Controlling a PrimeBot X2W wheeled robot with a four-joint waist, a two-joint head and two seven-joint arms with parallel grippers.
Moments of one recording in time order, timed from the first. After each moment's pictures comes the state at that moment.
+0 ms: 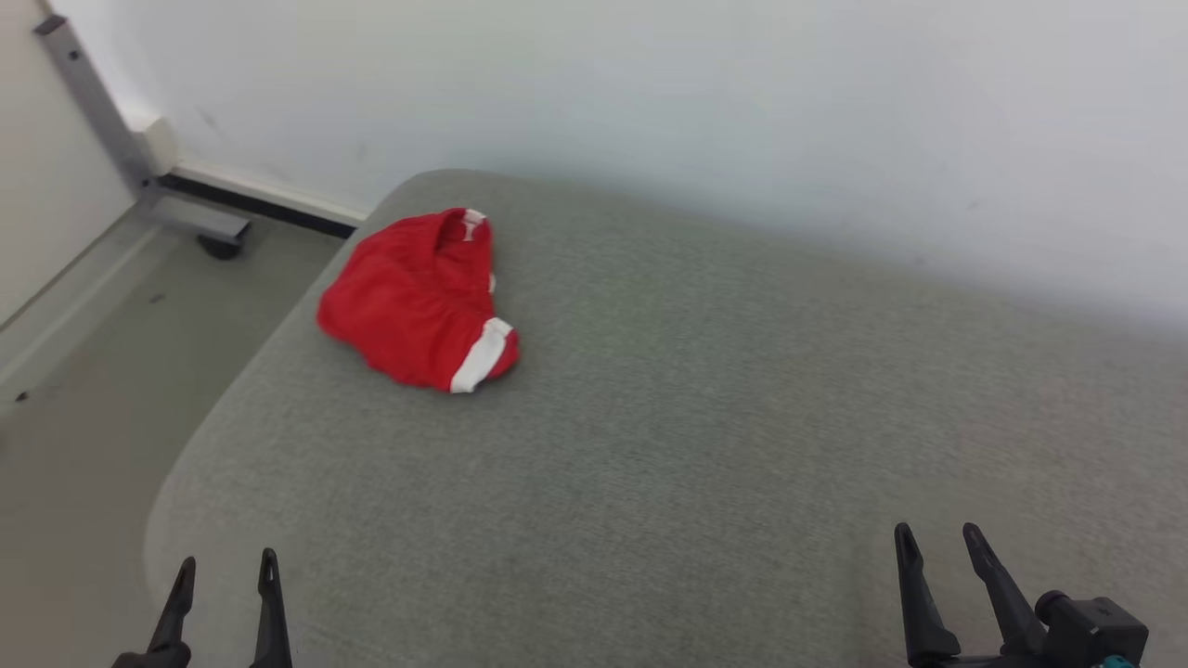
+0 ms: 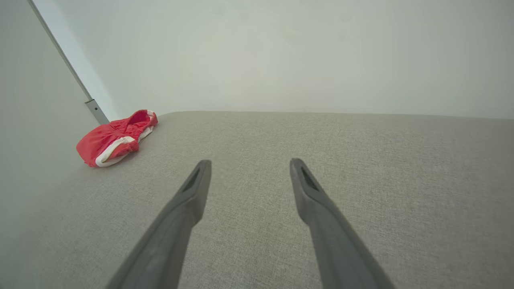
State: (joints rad) left arm 0.02 0.14 0.07 0.22 -0.16 -0.06 -0.25; right arm 0.08 -0.05 0.00 0.09 0.24 0.13 -0.10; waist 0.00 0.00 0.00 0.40
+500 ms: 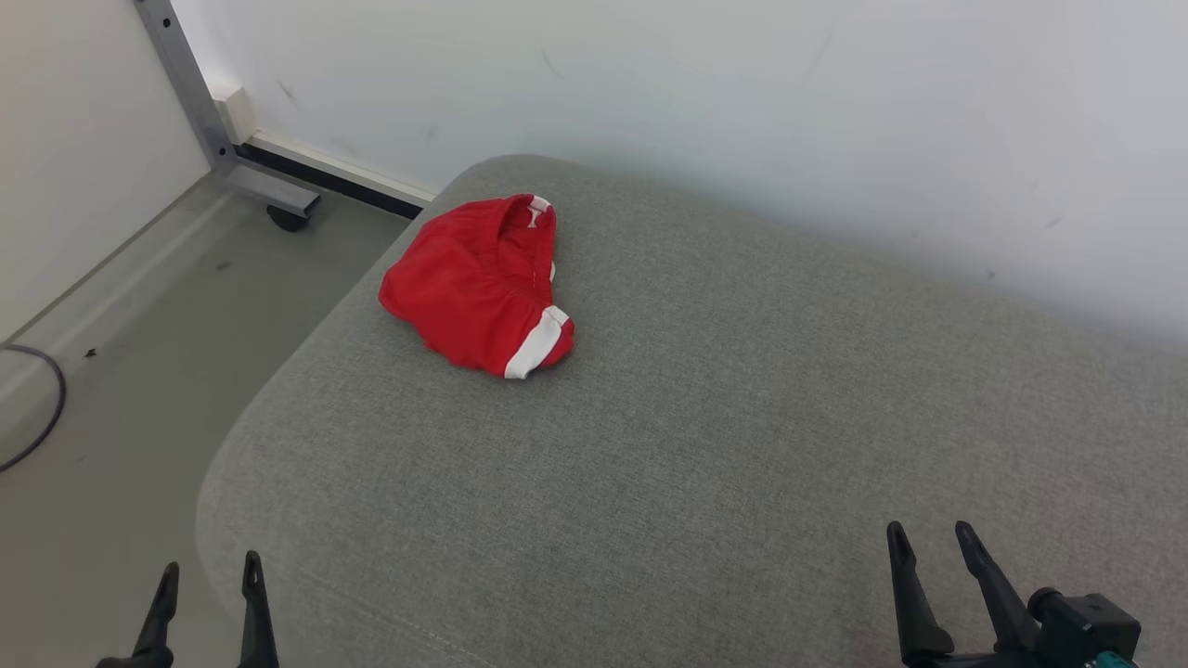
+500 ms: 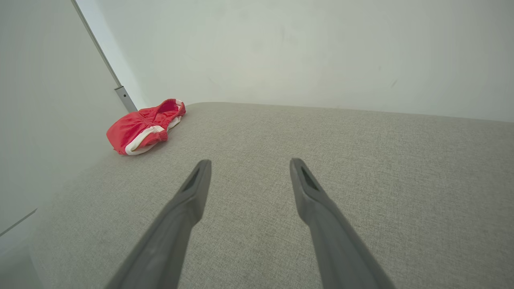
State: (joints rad) left arm 0.04 0.14 0.08 0.19 -0.18 -0.04 -0.23; right arm 0.08 -0.06 0.02 0.09 0.24 0.13 -0.10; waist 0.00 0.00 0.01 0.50
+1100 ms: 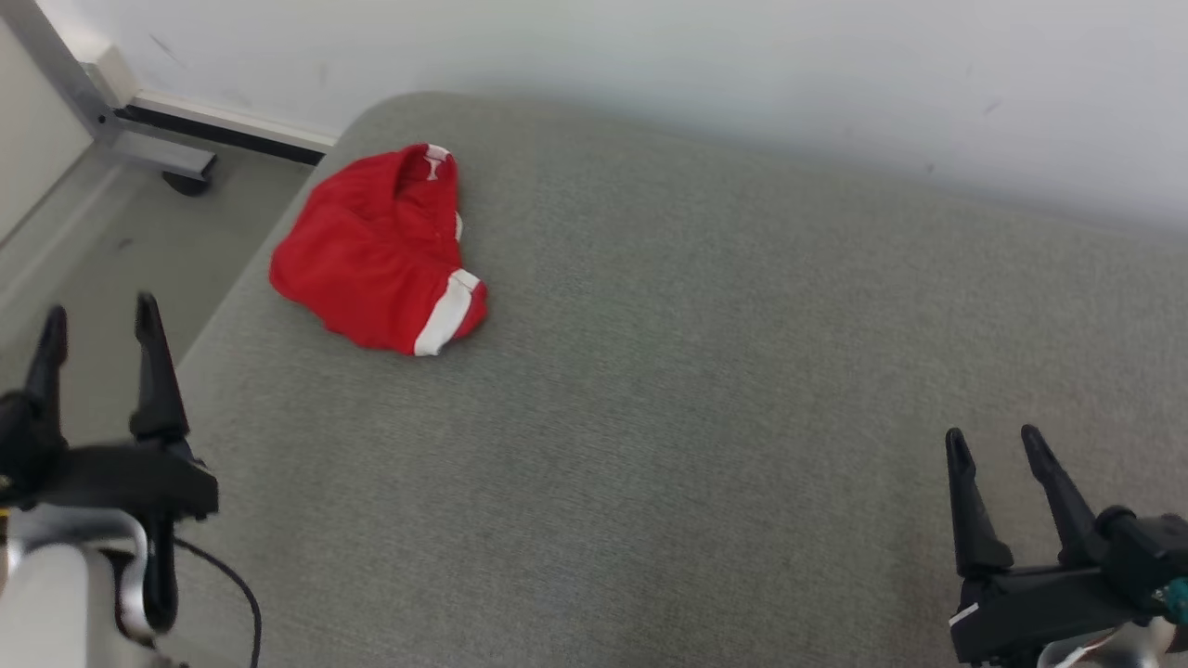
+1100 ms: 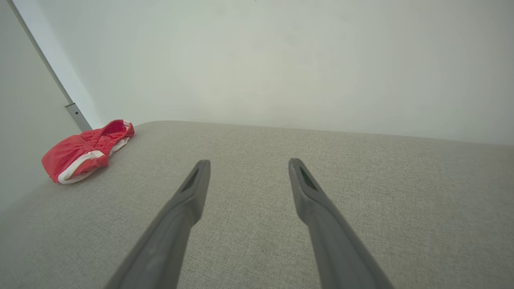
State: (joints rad) left arm -0.38 0.23 0.11 0.29 -0.28 -0.07 -0.19; right arm -0.01 -0.11 -0.04 0.00 0.22 0.13 -0.06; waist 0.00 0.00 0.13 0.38
